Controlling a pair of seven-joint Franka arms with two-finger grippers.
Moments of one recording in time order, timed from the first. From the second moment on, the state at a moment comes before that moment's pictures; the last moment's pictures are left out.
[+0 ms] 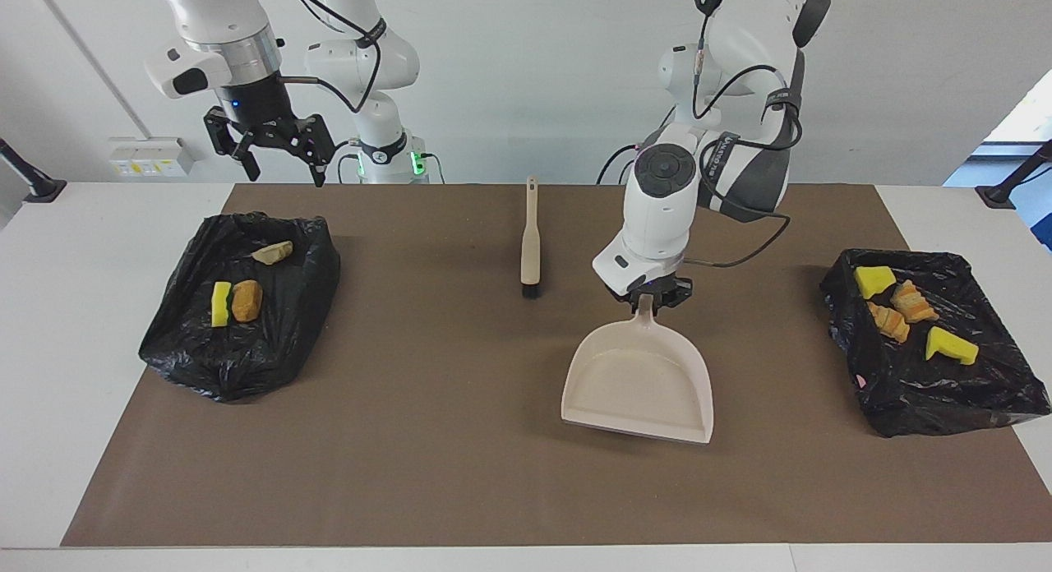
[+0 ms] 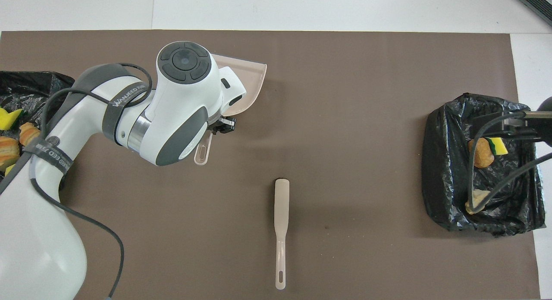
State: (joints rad) left arm -0.13 0.44 -0.46 -1.49 0.25 1.81 -0.42; right arm 0.03 -0.06 0.01 -1.55 -0.04 1.54 0.12
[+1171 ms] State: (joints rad) left arm -0.30 0.72 -0.48 -1.27 0.22 1.96 -0.60; right arm 0.06 -0.09 -0.11 -1.61 -0.04 1.53 -0.04
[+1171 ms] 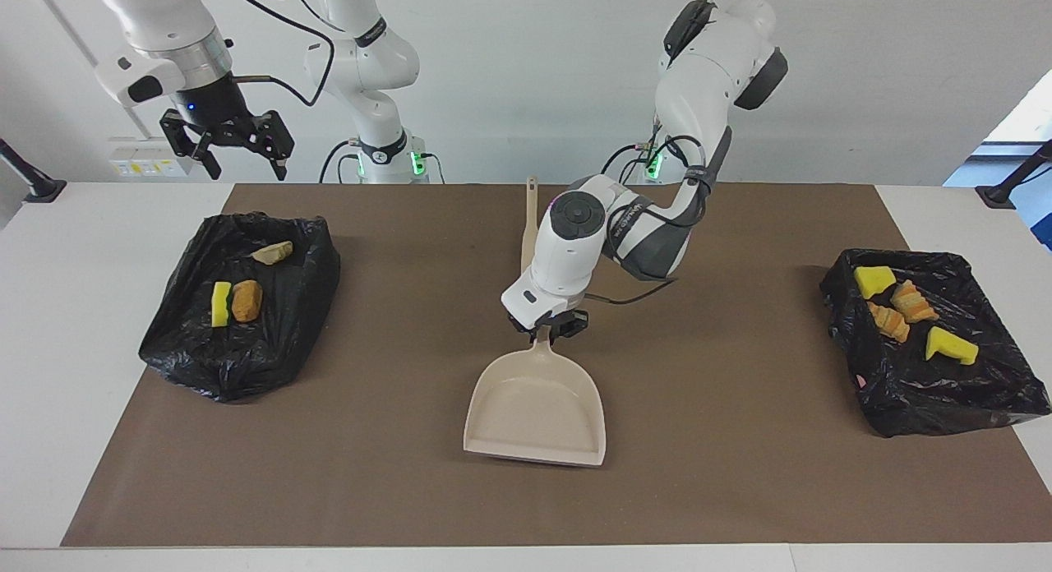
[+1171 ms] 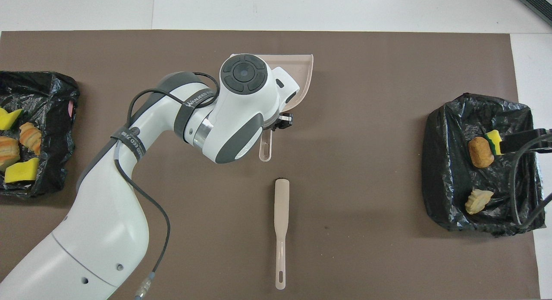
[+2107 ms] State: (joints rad) left arm -0.31 0.73 -0.48 -1.28 0.24 1.92 -0.60; right arm 0.06 -0.09 -0.11 -1.61 -0.04 1.53 -0.04
